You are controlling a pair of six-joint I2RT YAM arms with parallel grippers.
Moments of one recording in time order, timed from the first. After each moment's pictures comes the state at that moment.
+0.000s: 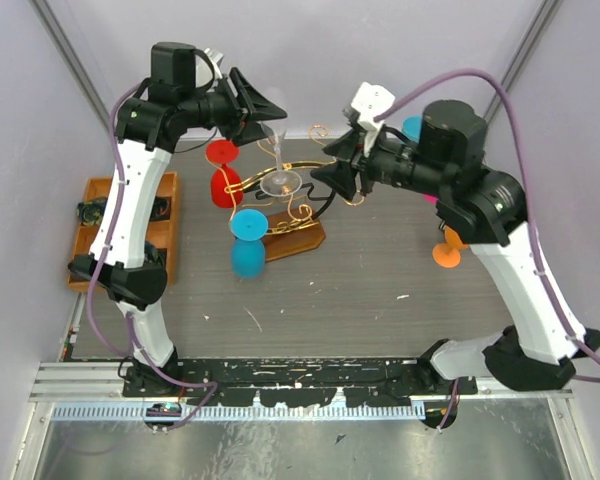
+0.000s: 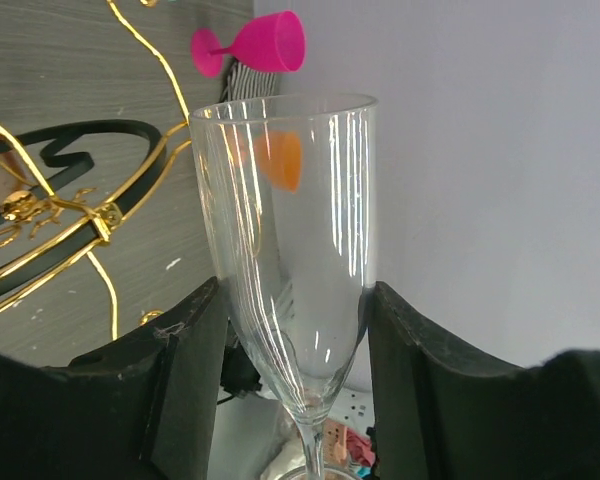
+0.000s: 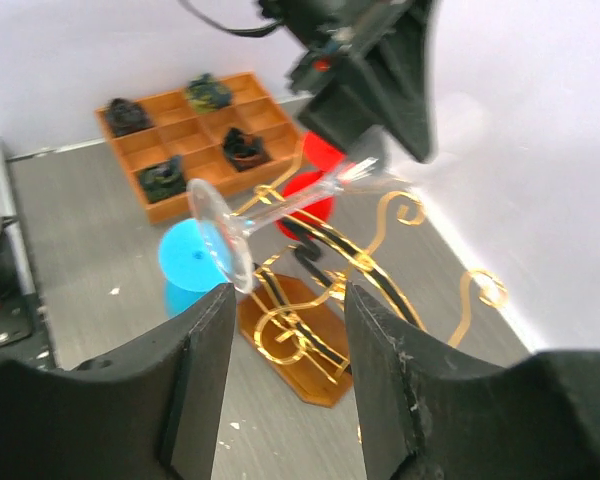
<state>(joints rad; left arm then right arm) -0.35 1.88 2.45 -1.03 0.60 -0.97 0.66 1.34 1.97 -0.78 -0.43 -0.25</state>
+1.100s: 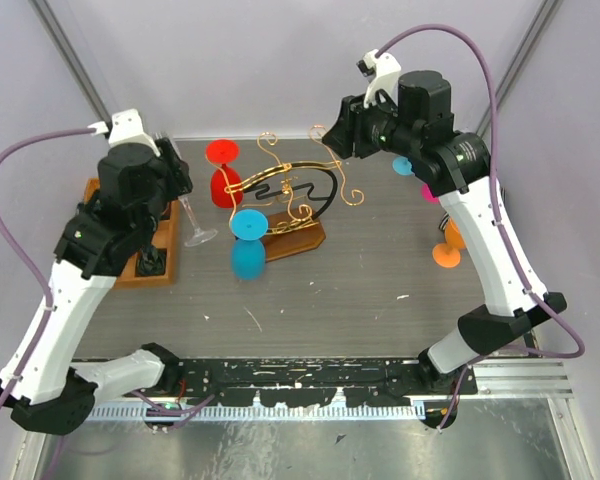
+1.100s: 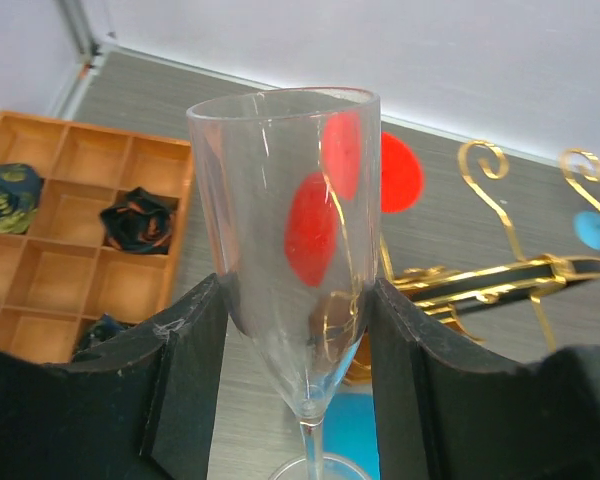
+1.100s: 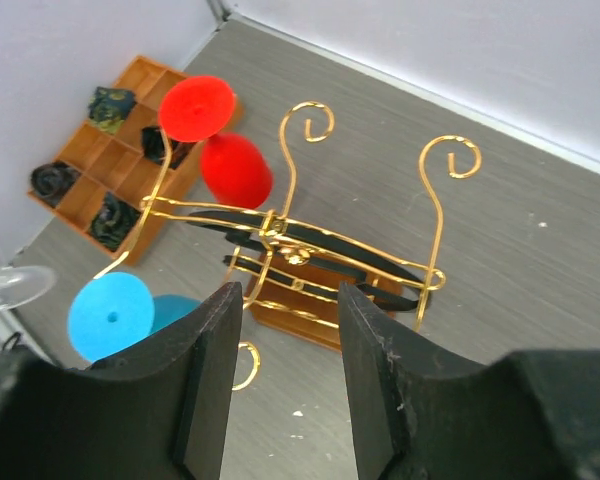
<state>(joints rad) -0.53 1.12 1.62 -0.83 -0.55 -0.40 0.47 1.53 2.04 -0.81 -0.23 0.12</state>
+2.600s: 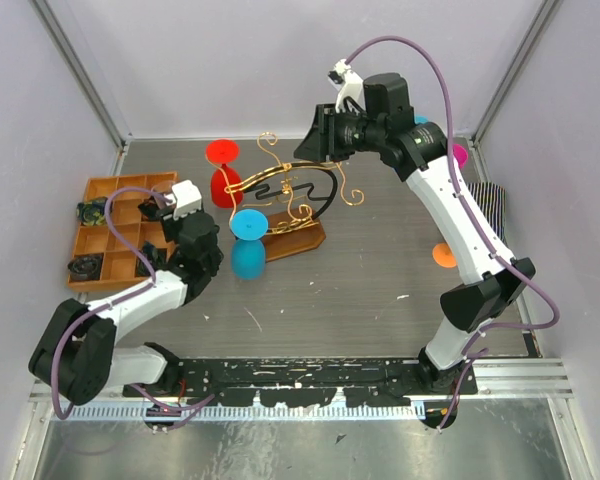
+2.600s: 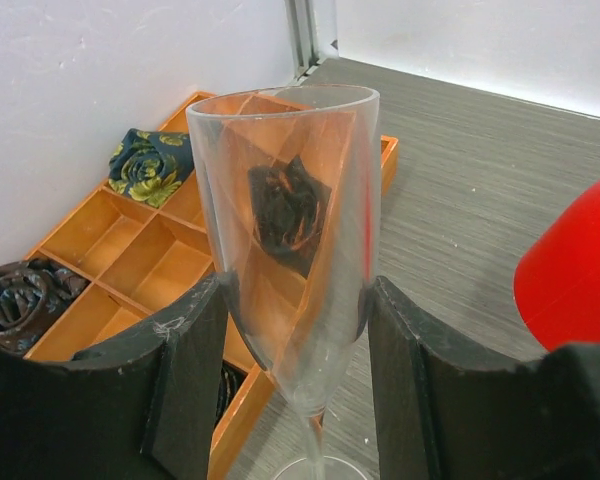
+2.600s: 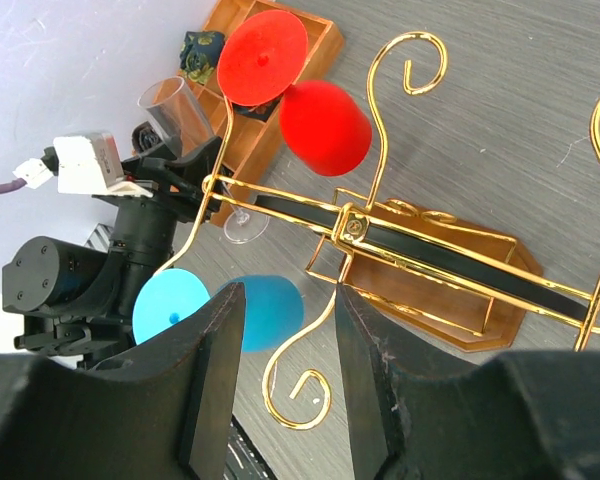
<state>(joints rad) -0.53 1.27 0.57 0.60 -1.12 0.01 0.47 1.69 2.02 -0.76 -0.48 0.32</state>
